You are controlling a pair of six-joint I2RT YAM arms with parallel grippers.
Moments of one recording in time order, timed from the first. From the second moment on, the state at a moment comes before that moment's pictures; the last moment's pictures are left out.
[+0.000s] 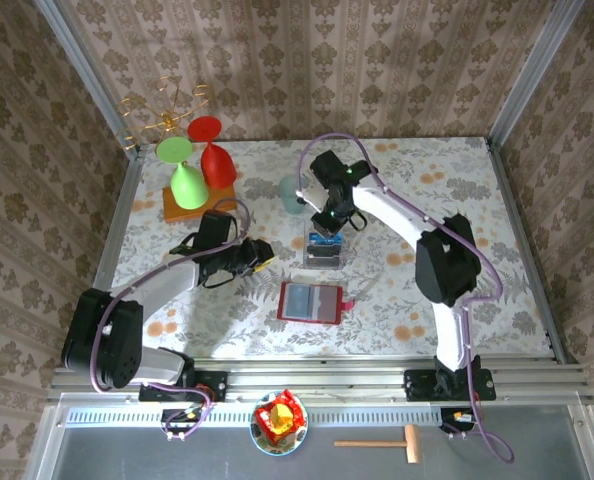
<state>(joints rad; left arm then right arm) -0.42 1.38 0.71 -0.18 0.57 -0.88 0.54 2.00 1.74 -1.01 -0.13 -0.24</state>
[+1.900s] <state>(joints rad) -0.58 1.41 0.46 -0.01 0.59 -0.97 0.78 1.78 0.98 -0.28 -0.48 0.92</state>
